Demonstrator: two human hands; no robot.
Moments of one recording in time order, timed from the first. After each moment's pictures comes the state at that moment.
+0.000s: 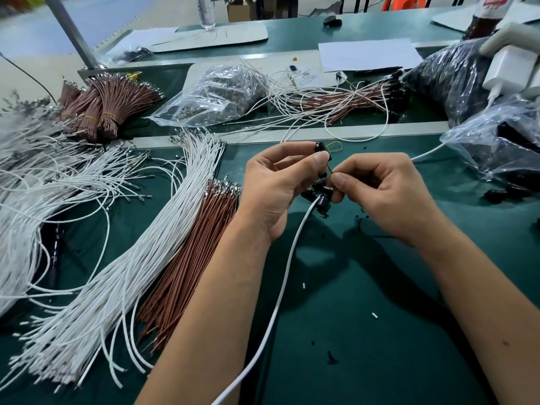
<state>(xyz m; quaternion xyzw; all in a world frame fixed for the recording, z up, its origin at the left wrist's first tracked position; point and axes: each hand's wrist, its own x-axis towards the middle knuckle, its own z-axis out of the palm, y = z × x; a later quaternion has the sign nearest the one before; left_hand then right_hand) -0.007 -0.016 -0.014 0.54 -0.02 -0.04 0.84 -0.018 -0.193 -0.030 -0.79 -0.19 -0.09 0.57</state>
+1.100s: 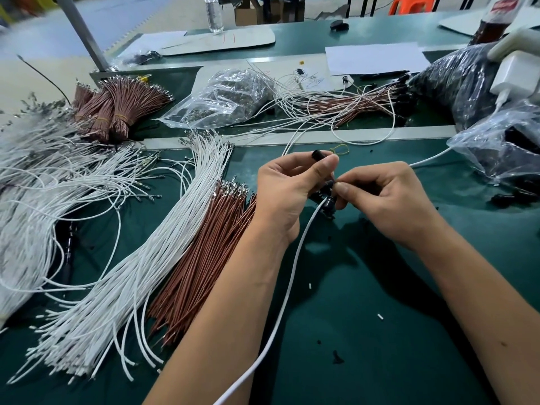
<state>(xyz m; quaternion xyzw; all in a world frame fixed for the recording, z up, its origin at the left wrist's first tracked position) -0.006 -0.026 -0.024 0.54 0.00 -0.01 0.84 -0.015 -0.192 -0.034 -0.82 -0.19 -0.08 0.54</state>
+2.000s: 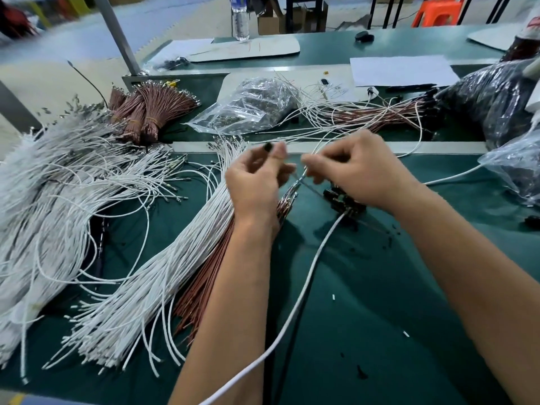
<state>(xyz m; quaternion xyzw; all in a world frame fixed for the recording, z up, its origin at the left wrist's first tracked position) 0.010 0.032 -0.015 0.56 0.14 0.16 0.80 0.031 -0.129 0.013 -0.89 -0.20 -0.06 0.41</state>
